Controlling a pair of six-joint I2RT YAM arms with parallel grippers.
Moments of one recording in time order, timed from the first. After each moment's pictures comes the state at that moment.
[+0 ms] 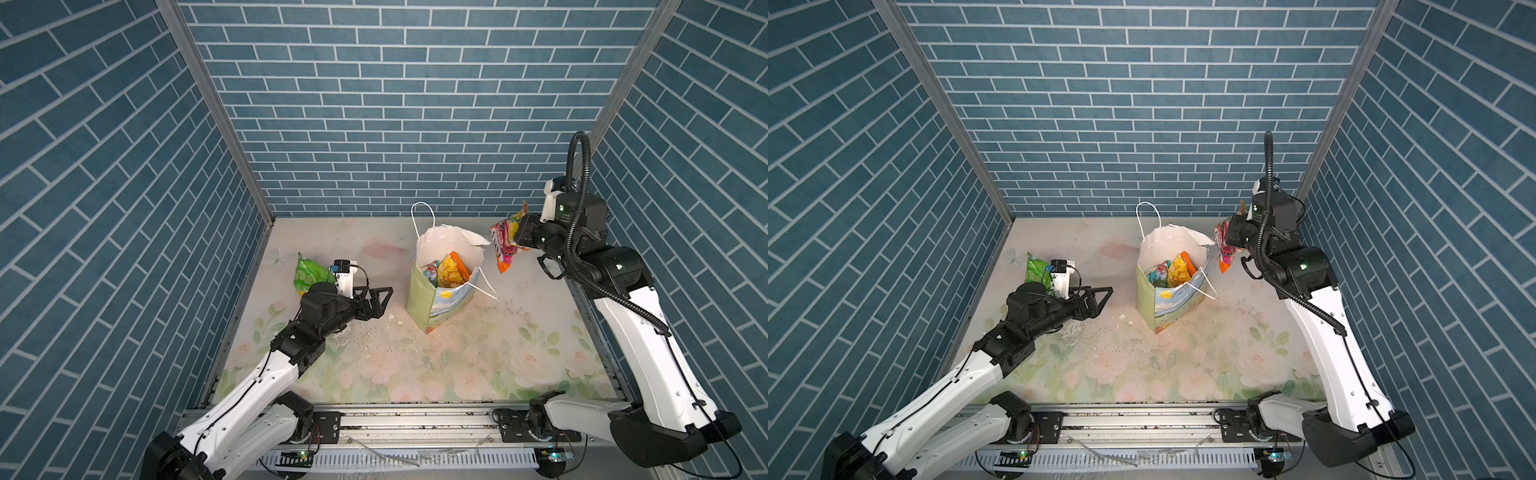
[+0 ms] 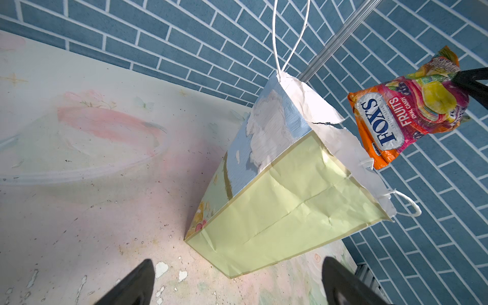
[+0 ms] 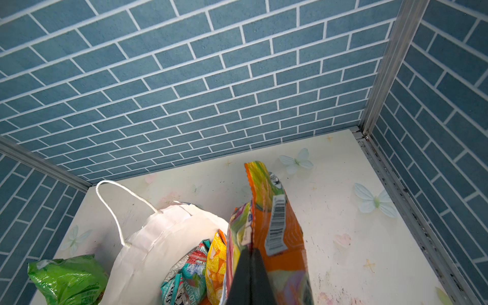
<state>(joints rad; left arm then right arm) -0.51 0.88 0.59 -0.01 0.24 -0.60 0.38 1.23 1.65 -0.87 0.23 0.38</state>
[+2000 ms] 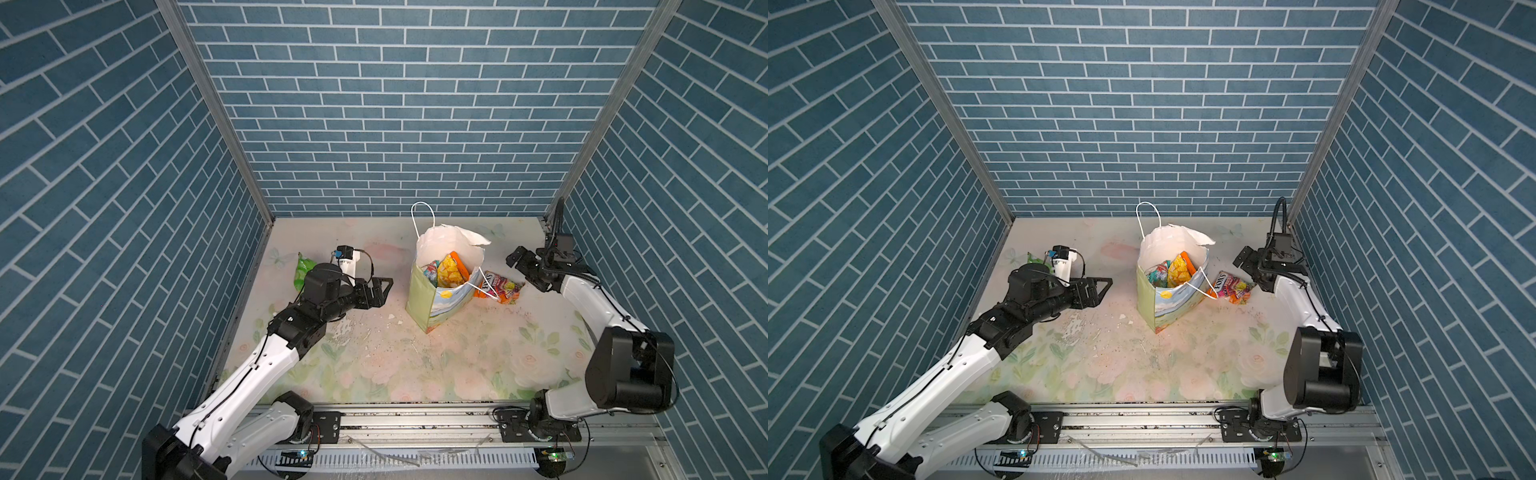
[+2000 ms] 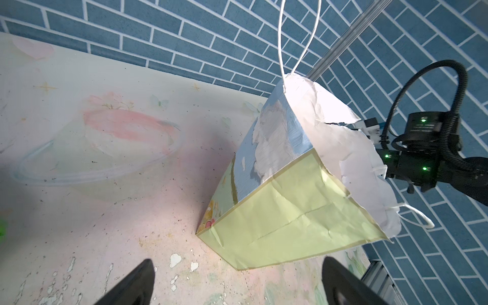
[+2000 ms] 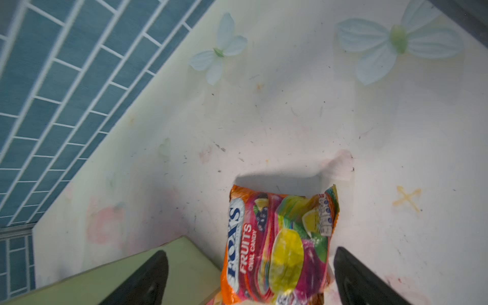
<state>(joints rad) -0.51 0.94 0.81 -0.28 0.20 -0.54 -0.04 1.40 1.04 -0.43 -0.19 0.58</state>
